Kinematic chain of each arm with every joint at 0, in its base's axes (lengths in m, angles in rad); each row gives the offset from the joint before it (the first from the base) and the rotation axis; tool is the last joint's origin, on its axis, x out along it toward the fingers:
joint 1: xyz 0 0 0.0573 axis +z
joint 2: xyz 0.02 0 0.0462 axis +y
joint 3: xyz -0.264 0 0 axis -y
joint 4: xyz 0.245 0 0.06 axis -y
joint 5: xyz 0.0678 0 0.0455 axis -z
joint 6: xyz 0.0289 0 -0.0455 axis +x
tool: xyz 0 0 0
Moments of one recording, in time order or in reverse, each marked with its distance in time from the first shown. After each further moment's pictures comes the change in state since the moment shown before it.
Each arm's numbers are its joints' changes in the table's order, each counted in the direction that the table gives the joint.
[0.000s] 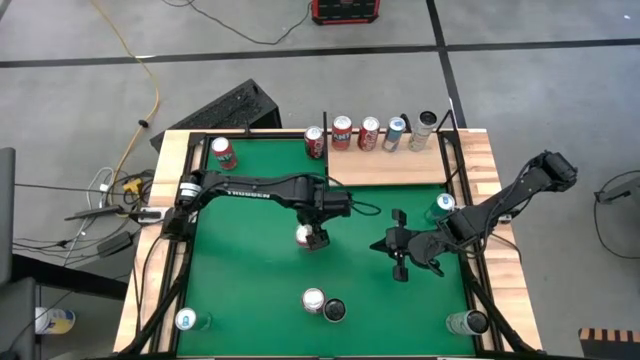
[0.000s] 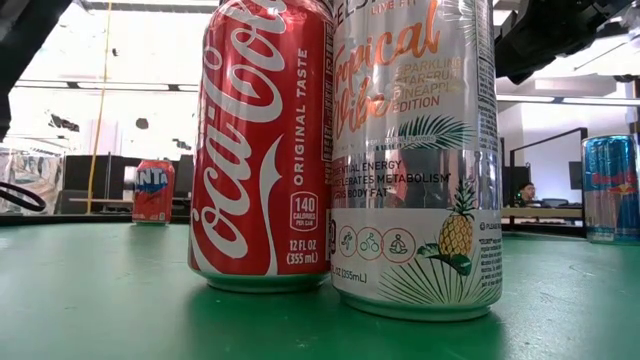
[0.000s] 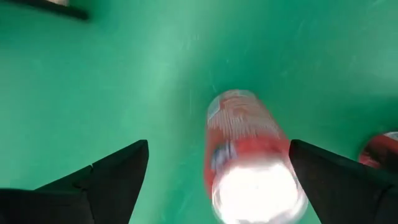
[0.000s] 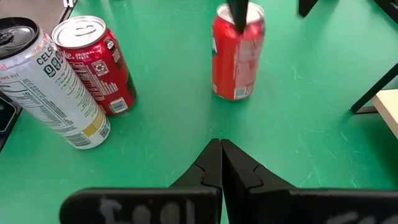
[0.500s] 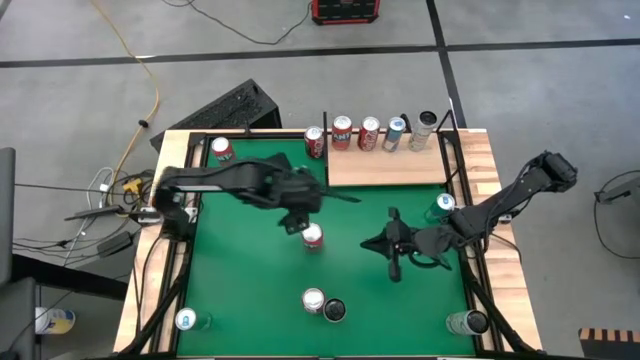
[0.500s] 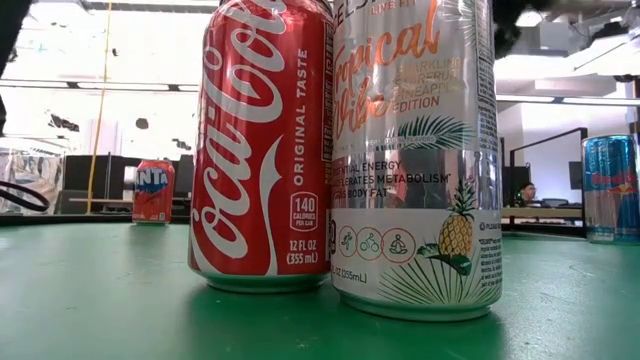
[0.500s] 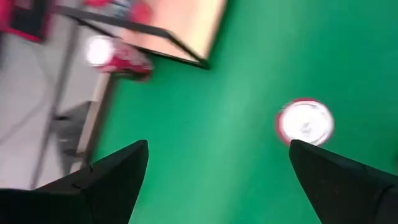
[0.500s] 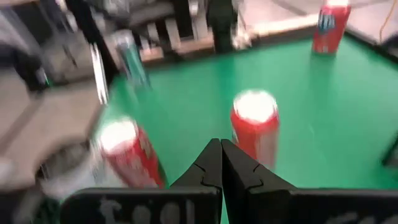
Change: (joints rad) left arm -0.118 -0.183 0.271 -0.297 -0.409 -0.023; right arm -0.018 0.019 0.000 0.319 0.039 0.037
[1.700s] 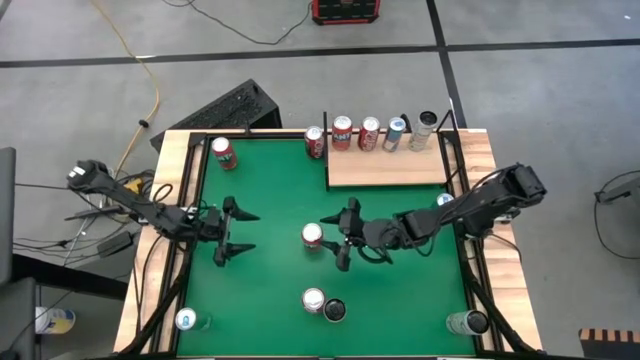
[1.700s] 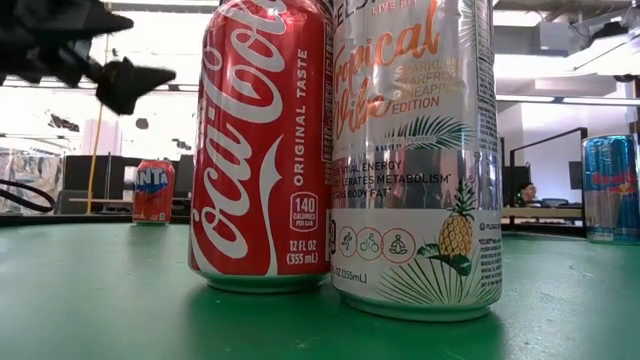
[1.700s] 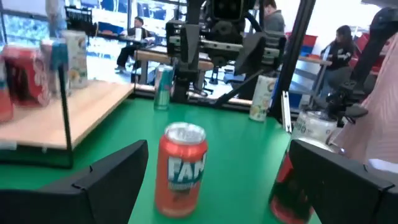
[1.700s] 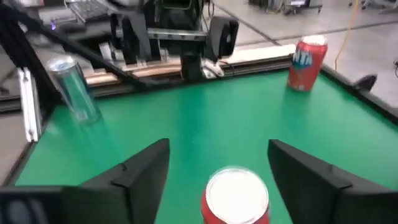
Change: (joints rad) left arm -0.296 -1.392 -2.218 2.158 0.059 0.229; right arm -0.180 0.408 0.275 0.175 -0.014 -0.164
